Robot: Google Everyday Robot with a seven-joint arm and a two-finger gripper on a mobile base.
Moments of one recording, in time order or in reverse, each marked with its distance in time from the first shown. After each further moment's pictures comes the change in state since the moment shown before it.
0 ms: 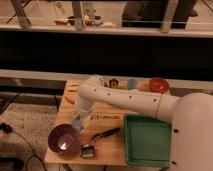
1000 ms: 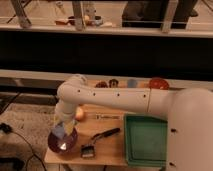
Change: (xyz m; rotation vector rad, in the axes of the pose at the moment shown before) arm -0.098 -0.017 -0.013 -0.016 -0.094 -0.062
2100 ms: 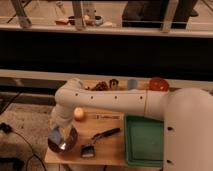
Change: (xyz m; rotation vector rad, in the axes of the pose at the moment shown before) arm -0.019 0.001 0.018 -0.009 -0.039 -0.031
